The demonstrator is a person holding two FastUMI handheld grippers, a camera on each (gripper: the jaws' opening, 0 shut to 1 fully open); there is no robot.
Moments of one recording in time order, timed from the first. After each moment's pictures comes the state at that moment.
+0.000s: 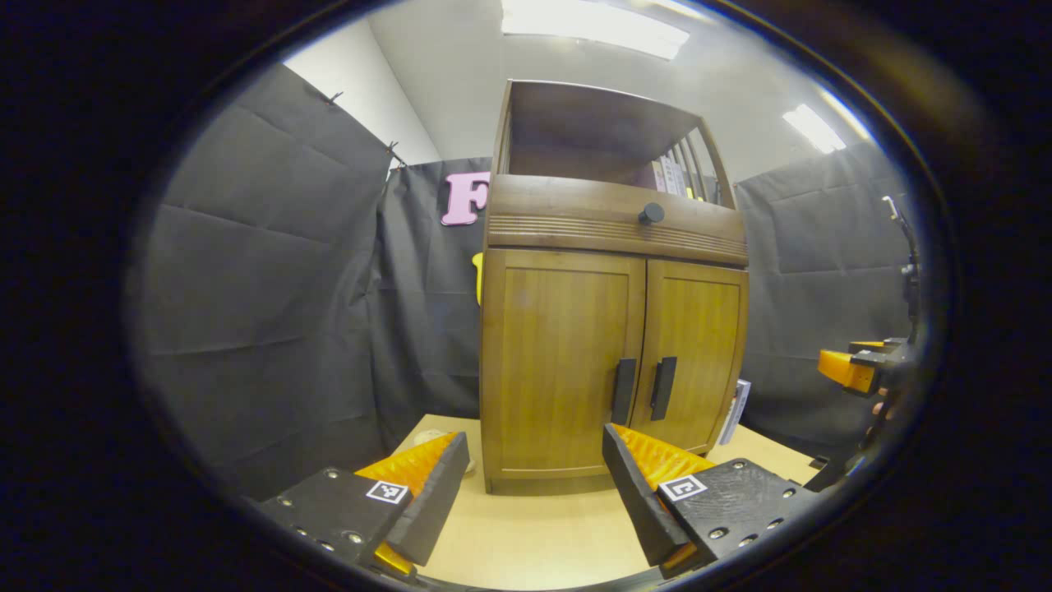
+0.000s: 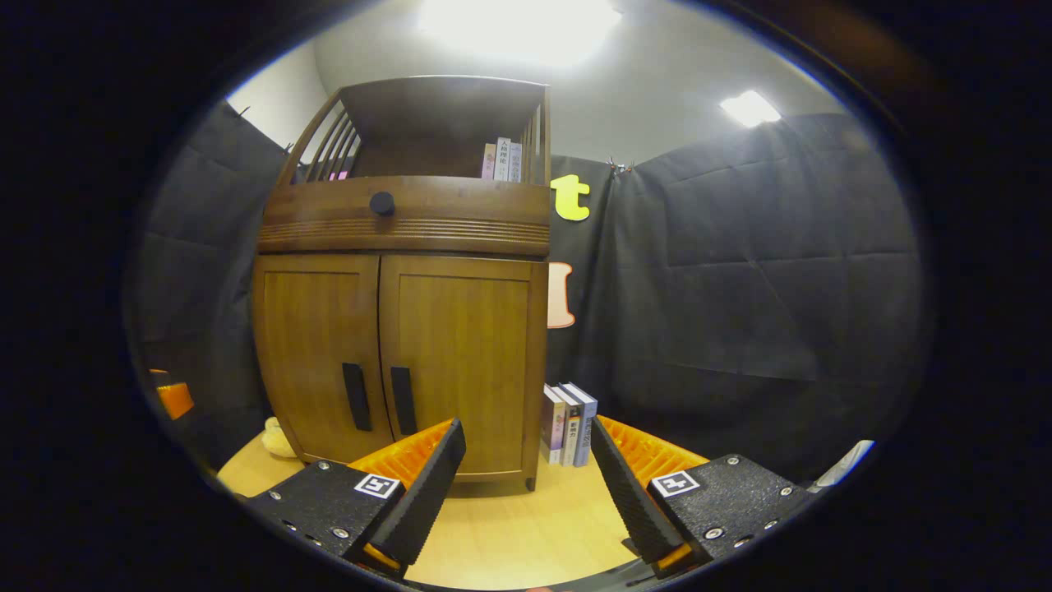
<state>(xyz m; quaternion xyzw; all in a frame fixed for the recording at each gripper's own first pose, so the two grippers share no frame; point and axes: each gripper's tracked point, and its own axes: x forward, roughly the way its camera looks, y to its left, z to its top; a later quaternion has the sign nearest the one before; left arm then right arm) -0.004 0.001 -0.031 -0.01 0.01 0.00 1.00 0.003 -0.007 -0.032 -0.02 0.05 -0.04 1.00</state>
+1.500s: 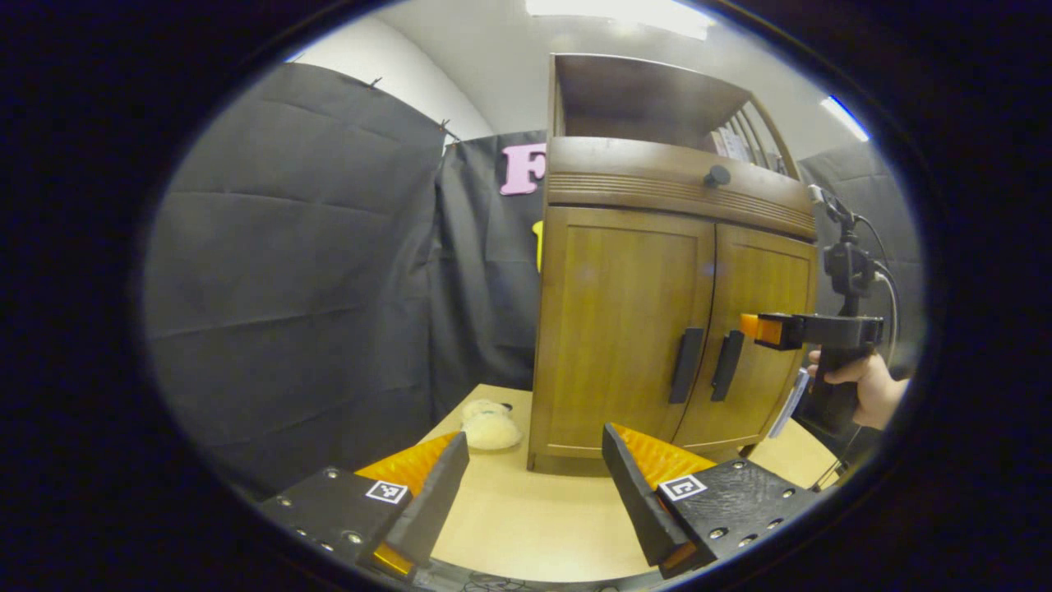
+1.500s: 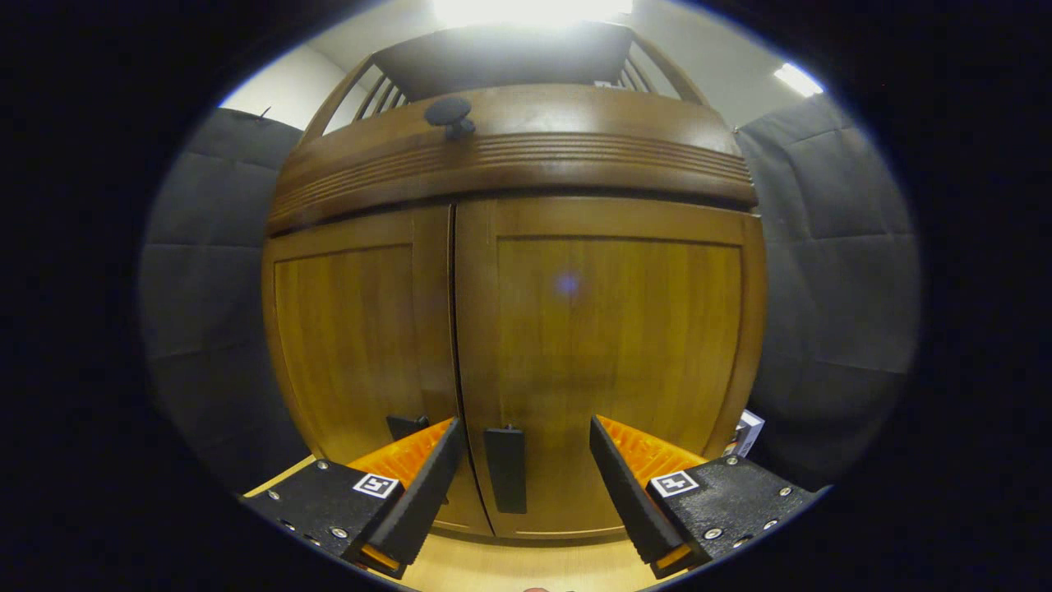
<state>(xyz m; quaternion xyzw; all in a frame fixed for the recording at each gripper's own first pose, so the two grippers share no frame) 0.001 0.041 -0.057 -0.03 0.08 0.15 0.99 0.213 0.162 -0.062 0.02 0.08 0.14 0.99</state>
